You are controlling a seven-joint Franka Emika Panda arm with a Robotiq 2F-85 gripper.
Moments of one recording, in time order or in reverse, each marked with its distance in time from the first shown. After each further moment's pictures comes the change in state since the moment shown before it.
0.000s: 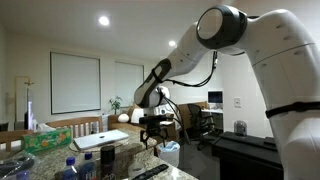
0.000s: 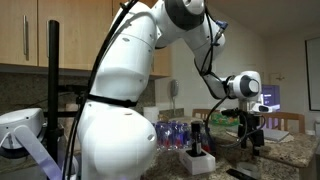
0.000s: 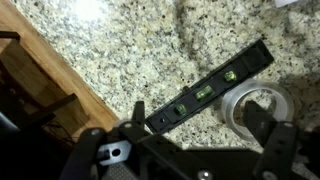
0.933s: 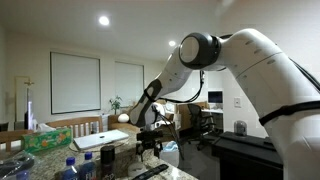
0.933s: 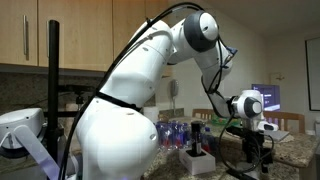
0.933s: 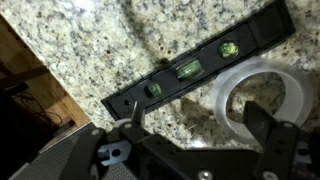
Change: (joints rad) arm 0.029 0.231 -0.024 0.104 -0.012 0.204 -0.101
